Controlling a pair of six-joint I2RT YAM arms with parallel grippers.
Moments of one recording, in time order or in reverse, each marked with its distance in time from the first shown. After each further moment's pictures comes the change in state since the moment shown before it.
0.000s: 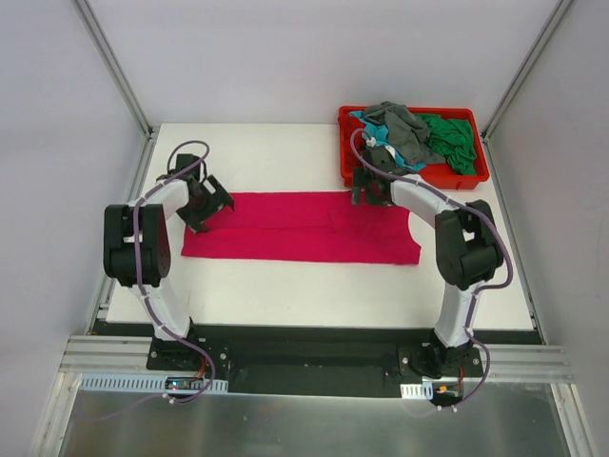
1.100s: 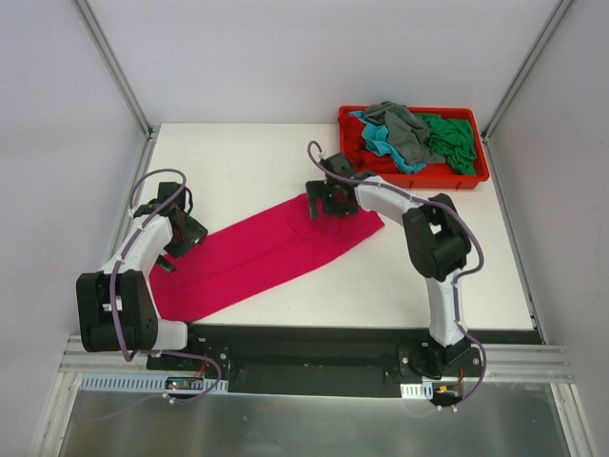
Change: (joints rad) left arm 0.033 -0.506 -0.357 -0.252 -0.377 -0.153; right arm 0.180 0.103 0.060 -0.003 -0.304 0.028
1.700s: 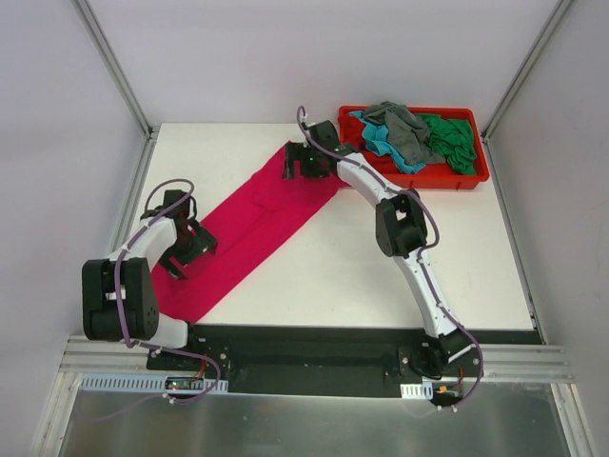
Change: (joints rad) left arm -0.001 0.061 -0.040 0.055 0.139 0.076; right arm -0.039 0.570 0.909 -0.083 -0.219 -0.029
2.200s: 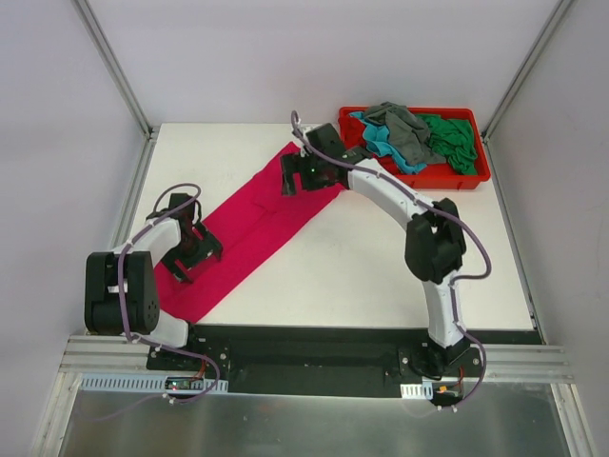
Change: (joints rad) left arm -0.028 0.061 -0.040 0.046 0.076 0.024; right arm 0.063 -0.434 -0.425 -0.044 0.023 -0.065
